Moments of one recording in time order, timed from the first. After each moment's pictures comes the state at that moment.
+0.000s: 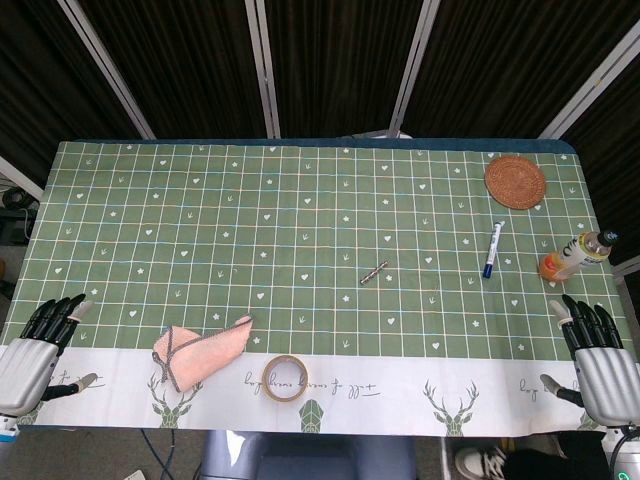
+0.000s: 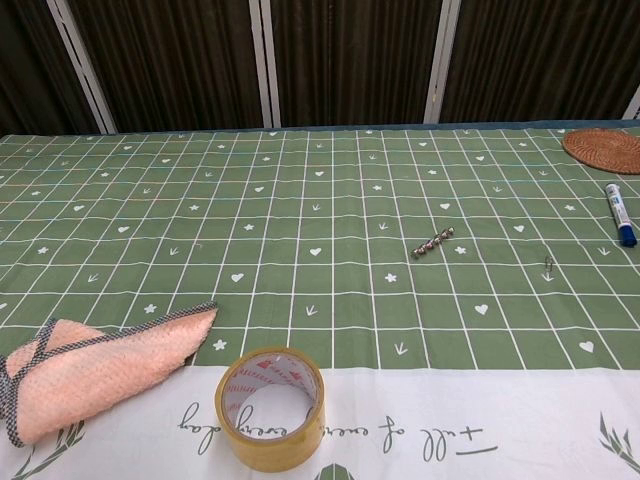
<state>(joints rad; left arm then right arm) -0.09 -1.10 0.08 -1.57 1.69 1.50 -0.07 0.02 -1.06 0.02 -1.67 -1.59 1.53 -0.09</state>
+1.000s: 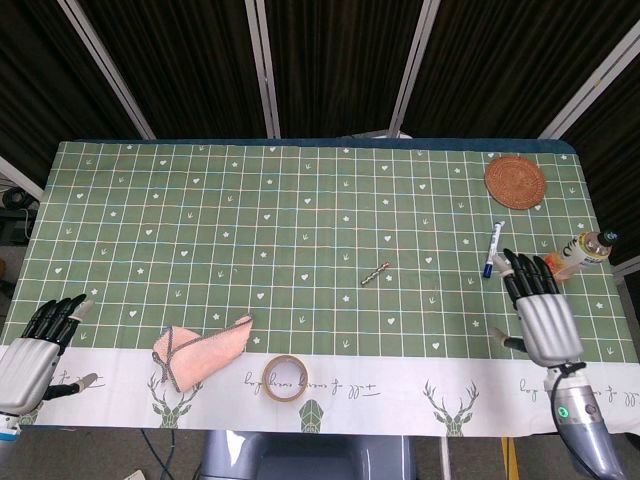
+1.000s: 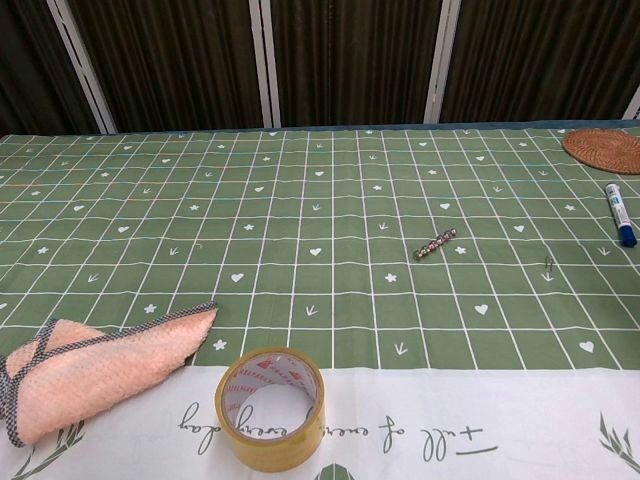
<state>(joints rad) -0.10 -1.10 0.08 -1.58 1.67 1.47 -0.06 0.23 -1.17 0.17 -1.72 -1.48 1.34 -0.23</state>
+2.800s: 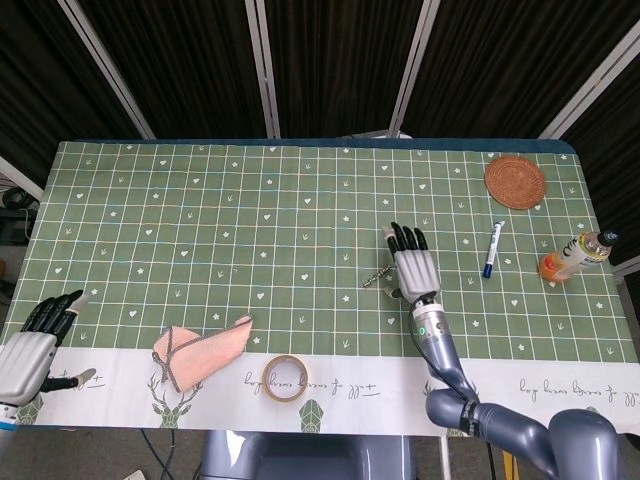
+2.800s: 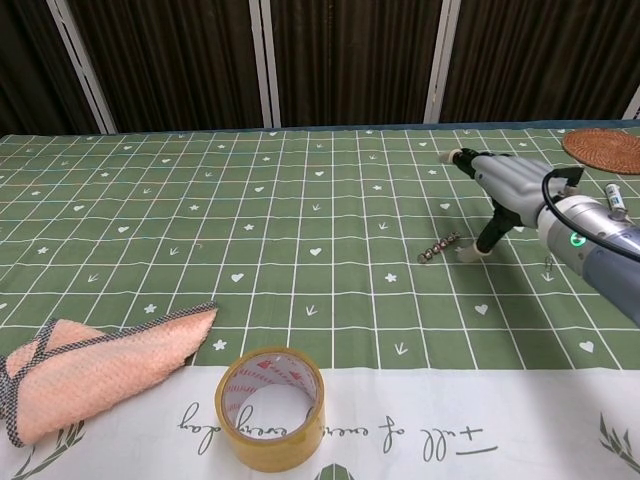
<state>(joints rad) -0.12 -1.08 0.07 -1.60 1.60 1.40 -0.13 0.68 -1.86 0.31 -1.06 -1.10 1.05 -0.36</state>
